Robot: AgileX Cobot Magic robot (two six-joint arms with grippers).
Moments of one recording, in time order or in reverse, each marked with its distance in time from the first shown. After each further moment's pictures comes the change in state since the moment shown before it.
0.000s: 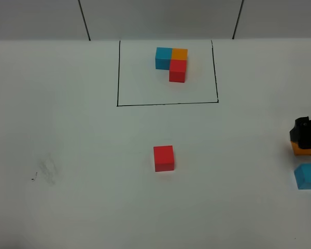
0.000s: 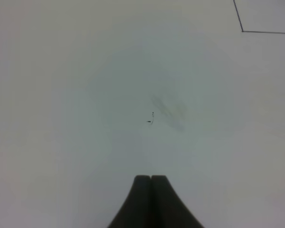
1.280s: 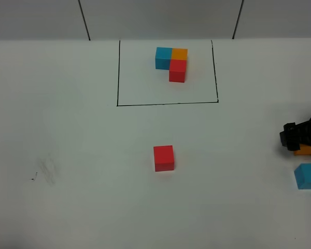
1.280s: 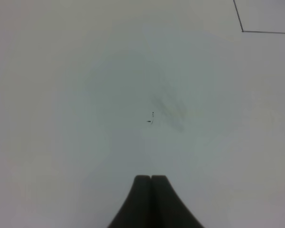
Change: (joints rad) left arm 0.000 -0.001 0.000 0.000 0.000 0.000; right arm 0.000 0.316 -0.078 -0.001 -0.170 -0.038
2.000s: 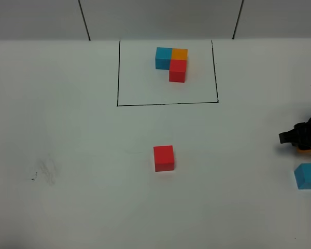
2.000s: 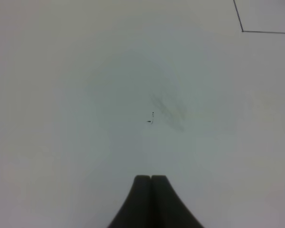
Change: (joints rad) left arm 0.000 0.000 0.000 0.000 0.000 0.000; right arm 0.001 0.020 0.000 0.000 -0.037 -0.017
